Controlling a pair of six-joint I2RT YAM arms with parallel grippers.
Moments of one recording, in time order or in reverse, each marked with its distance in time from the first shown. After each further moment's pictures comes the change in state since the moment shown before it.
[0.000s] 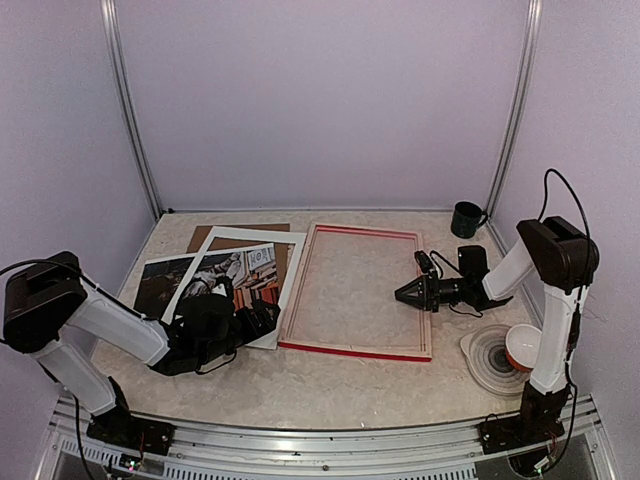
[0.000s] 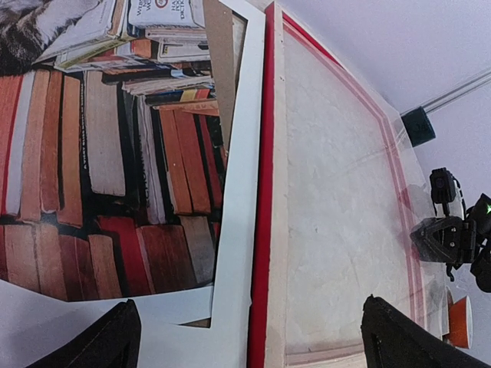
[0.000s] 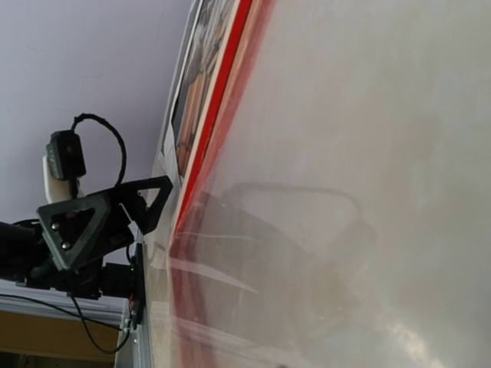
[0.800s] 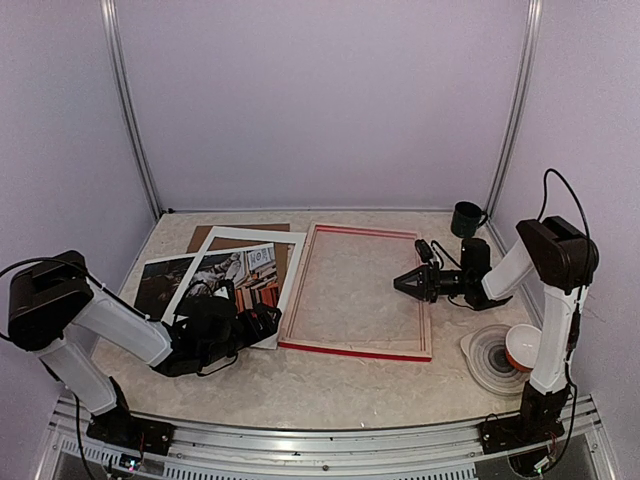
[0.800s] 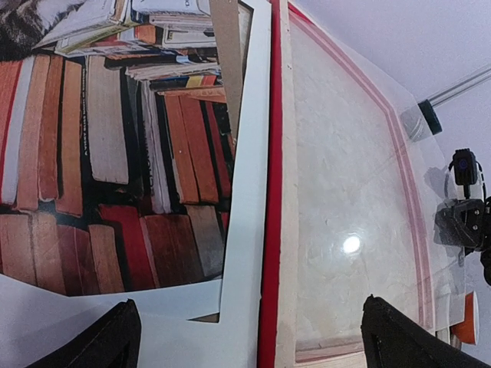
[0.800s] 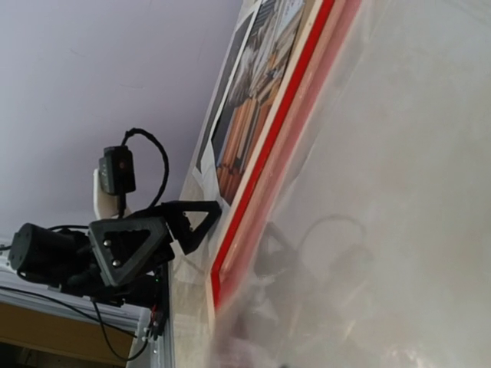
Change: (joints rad) left arm -0.006 0.031 0.000 0.008 0.004 -0.001; right arm 0.012 0.000 0.004 0.221 -0.030 0.151
